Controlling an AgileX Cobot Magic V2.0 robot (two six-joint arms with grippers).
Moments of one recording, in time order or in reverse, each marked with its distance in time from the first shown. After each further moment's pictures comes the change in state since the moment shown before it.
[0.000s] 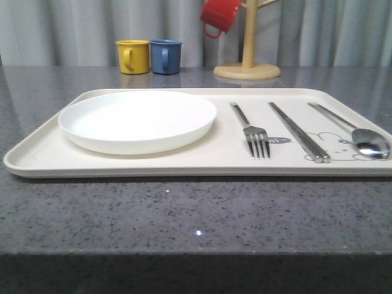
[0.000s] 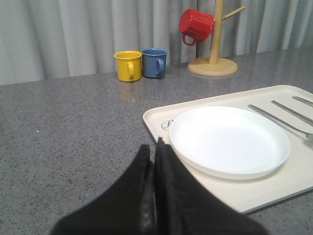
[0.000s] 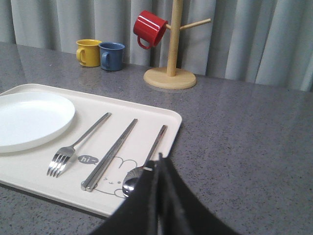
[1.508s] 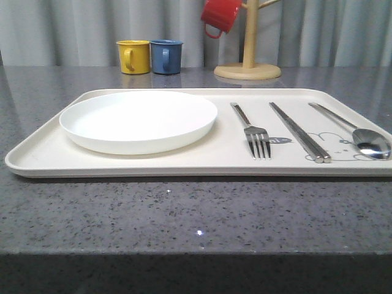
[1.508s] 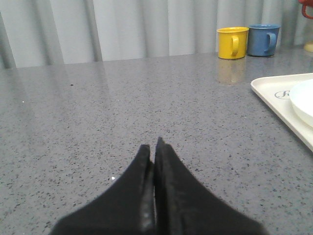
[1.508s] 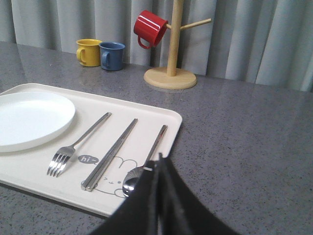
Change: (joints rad) left arm 0.330 -0.146 0.388 0.066 -0.302 0.000; right arm 0.000 0.000 0.001 -0.001 0.000 -0.002
